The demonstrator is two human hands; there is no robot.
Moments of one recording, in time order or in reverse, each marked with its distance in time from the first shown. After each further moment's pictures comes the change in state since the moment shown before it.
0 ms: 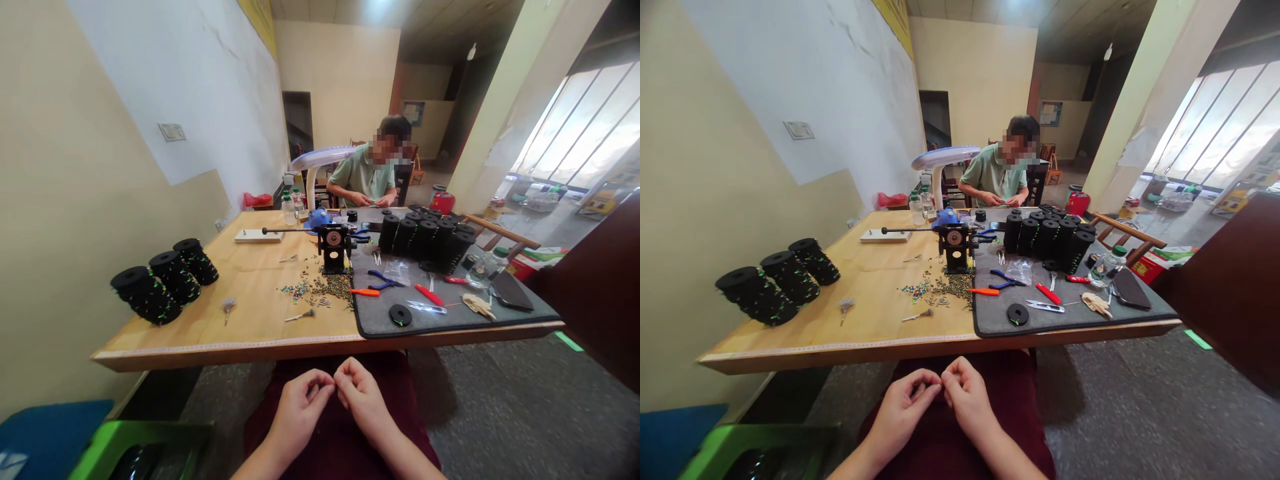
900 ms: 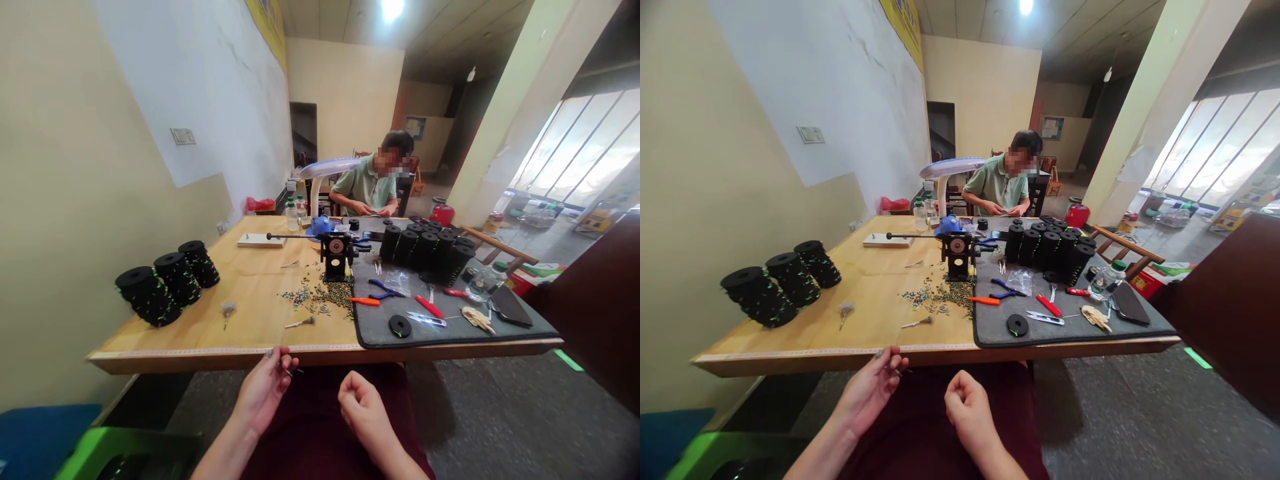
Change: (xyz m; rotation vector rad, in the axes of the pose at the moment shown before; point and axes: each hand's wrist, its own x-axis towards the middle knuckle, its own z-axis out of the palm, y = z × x) left_hand 0.034 0.000 -0.052 -0.917 0.367 -0.429; right_hand -0.004 -0.003 -0.005 -0.122 0.075 0.011
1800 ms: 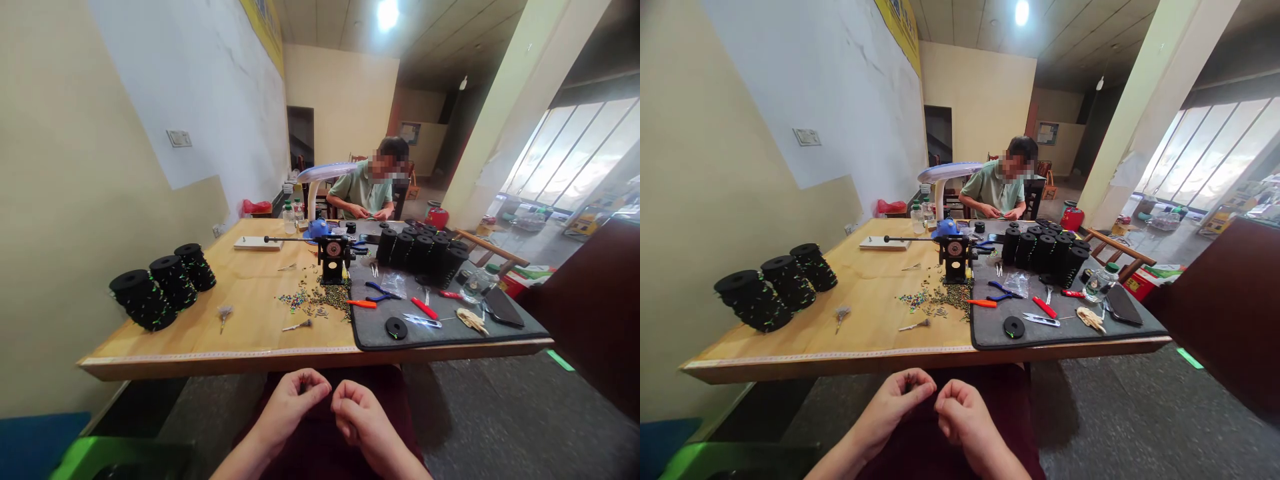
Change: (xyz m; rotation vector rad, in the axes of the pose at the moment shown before) left_hand -0.032 -0.025 0.025 0.668 -0.402 0.132; right_hand -0.011 -0.025 0.001 0.276 -0.185 0.219
